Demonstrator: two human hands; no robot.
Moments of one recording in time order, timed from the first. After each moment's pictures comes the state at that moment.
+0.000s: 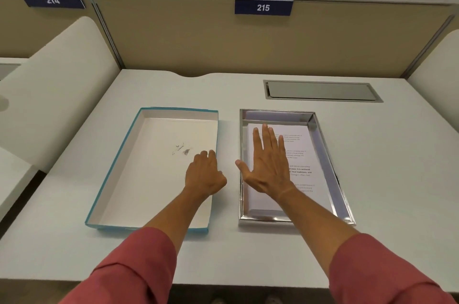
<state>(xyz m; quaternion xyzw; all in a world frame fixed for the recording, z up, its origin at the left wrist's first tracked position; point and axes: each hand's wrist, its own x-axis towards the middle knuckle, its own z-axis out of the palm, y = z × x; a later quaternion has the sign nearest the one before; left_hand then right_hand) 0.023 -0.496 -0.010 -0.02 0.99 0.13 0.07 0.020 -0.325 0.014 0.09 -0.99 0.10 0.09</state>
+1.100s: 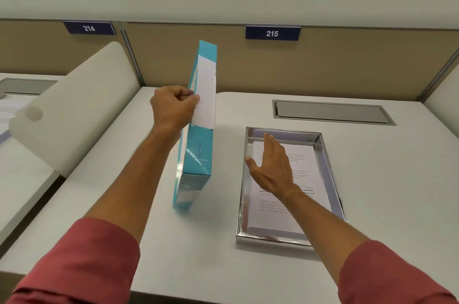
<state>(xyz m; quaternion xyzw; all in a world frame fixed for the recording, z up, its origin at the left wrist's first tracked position) -0.014 -0.527 0.187 -0.16 0.78 0.56 -0.22 0.001 -0.311 0.051 0.06 -0.95 0.30 0.01</state>
